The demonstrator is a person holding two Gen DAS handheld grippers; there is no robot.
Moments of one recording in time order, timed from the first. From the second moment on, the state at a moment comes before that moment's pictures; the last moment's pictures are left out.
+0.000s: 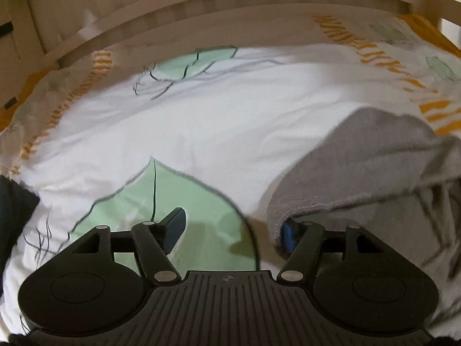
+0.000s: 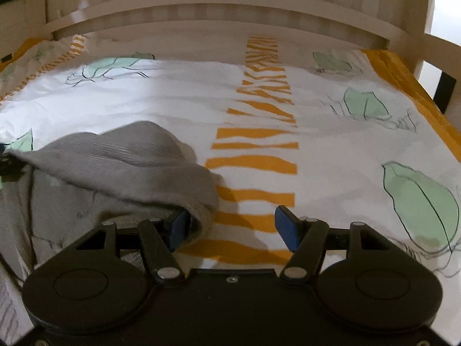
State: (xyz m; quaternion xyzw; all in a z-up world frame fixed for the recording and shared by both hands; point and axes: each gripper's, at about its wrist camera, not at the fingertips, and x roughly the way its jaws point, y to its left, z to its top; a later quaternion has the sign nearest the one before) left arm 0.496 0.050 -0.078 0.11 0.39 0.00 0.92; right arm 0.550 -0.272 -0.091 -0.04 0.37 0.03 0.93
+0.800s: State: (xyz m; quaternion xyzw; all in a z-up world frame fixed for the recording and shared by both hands) left arm 0.467 0.047 -0.094 0.16 0.37 -0.11 0.91; right arm 0.511 -0.286 -0.109 -0.04 0.39 0.08 0.92
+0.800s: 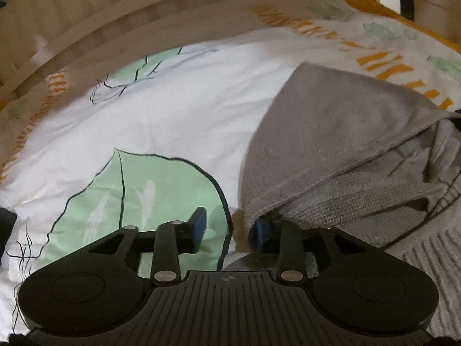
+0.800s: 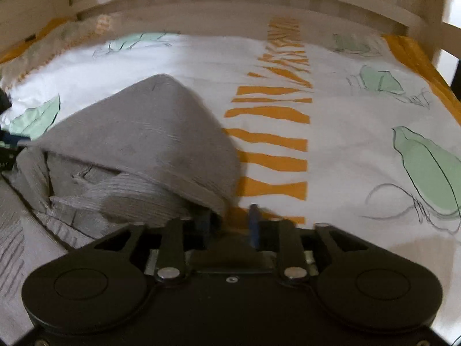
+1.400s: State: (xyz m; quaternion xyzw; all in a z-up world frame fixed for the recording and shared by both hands) left arm 0.459 0.072 -0.027 -0.02 0.33 -0.14 0.93; right arm 0.488 -0.298 -0.052 0.03 0.33 0.15 0.93
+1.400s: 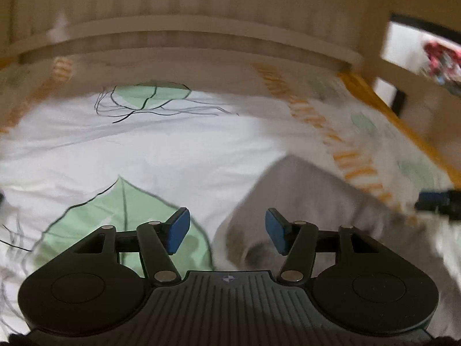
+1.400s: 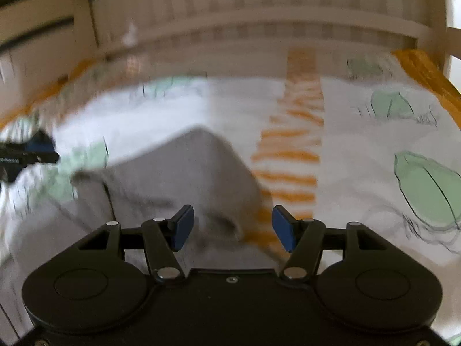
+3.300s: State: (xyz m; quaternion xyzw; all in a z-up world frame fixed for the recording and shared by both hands) left arm 0.547 0.012 -0.065 0.05 0.34 -0.20 0.92; right arm 0.613 -0.253 -0.076 0.02 0.34 0.19 0.92
